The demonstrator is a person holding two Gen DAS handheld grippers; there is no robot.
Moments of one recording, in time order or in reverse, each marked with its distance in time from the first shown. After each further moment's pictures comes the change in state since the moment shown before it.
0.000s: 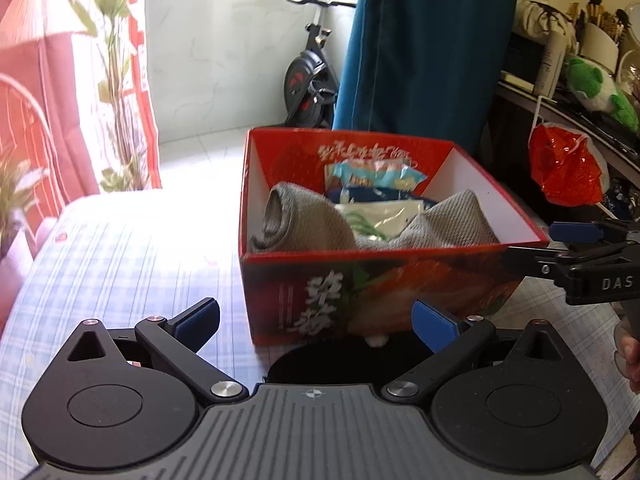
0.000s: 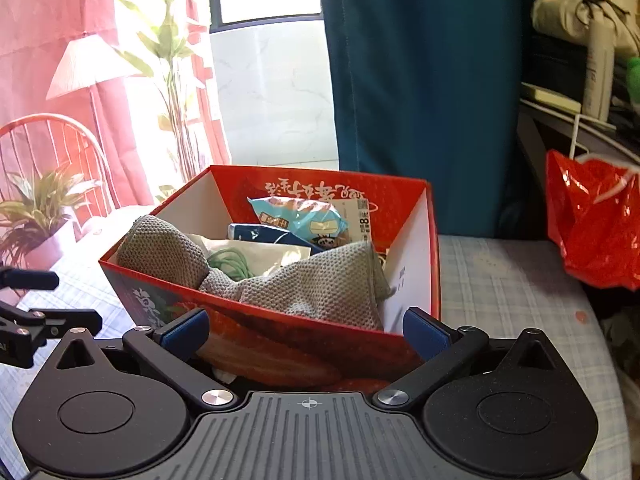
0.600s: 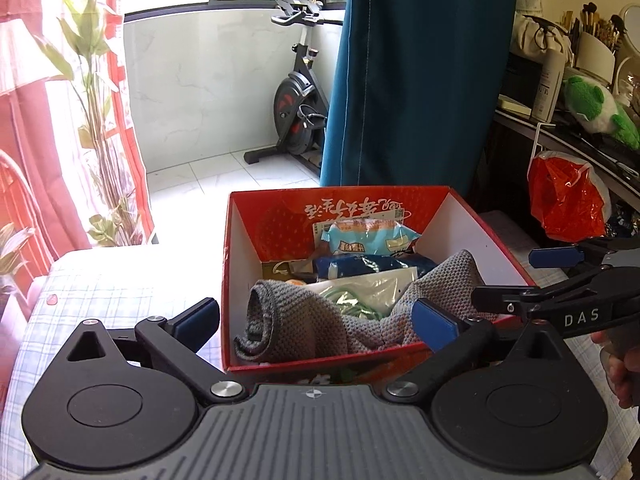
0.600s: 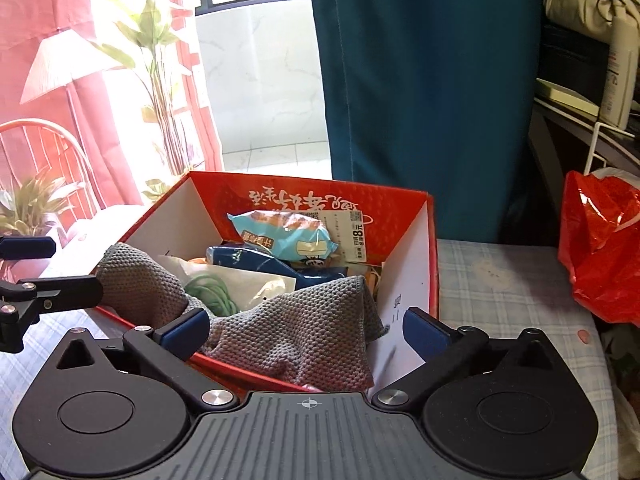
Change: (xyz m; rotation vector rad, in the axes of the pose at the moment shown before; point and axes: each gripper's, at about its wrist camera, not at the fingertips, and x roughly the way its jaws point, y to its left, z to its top) left arm 0.013 -0.015 0.064 0.058 -0.053 -0.004; right arm 0.031 -0.011 0.047 0.008 0.074 -0.014
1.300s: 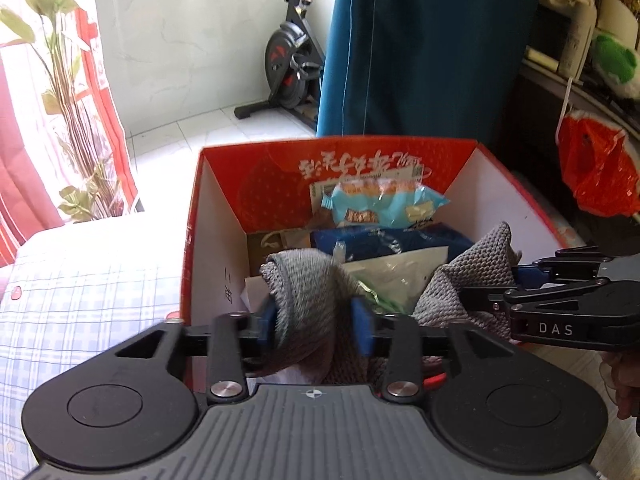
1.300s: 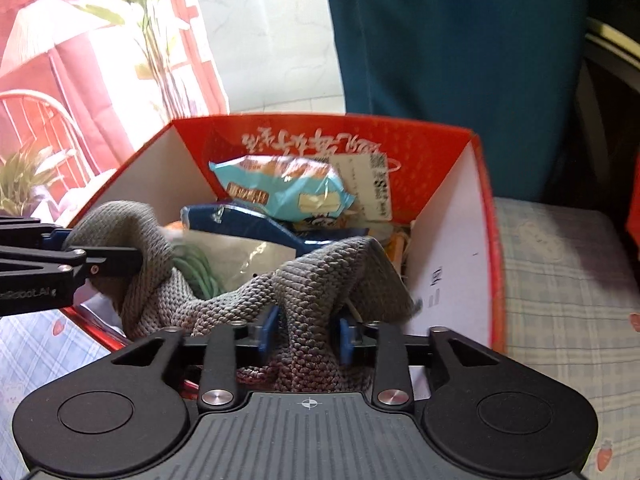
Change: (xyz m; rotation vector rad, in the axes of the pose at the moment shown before) left arm 0.075 0.003 0.009 0.010 0.135 -0.024; right arm 0.075 -0.009 -0.002 0.019 0.133 0.058
